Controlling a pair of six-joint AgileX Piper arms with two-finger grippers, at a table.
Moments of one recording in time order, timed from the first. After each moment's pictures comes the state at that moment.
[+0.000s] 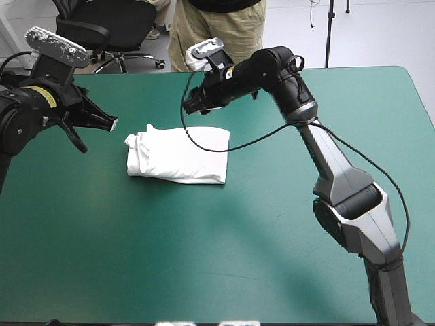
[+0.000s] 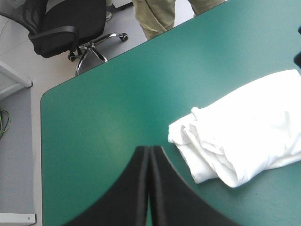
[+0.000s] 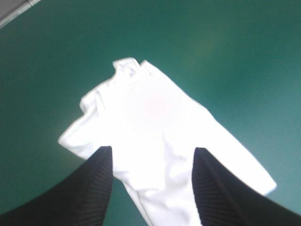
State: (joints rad) left arm -0.42 1.30 -1.81 0.31 1.23 0.16; right arm 0.53 2.18 -2.55 0.43 1.25 -0.24
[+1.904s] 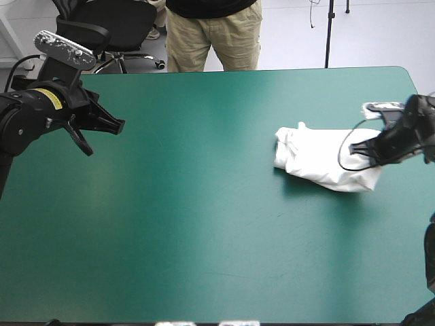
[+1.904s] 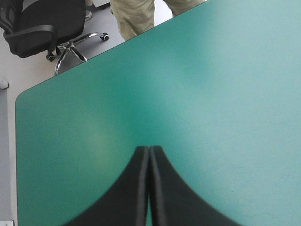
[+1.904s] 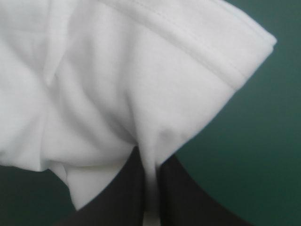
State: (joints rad) left arm -0.42 1.30 -1.80 0.24 1.23 0.16; right arm -0.20 1.68 -1.39 0.07 1.09 -0.23
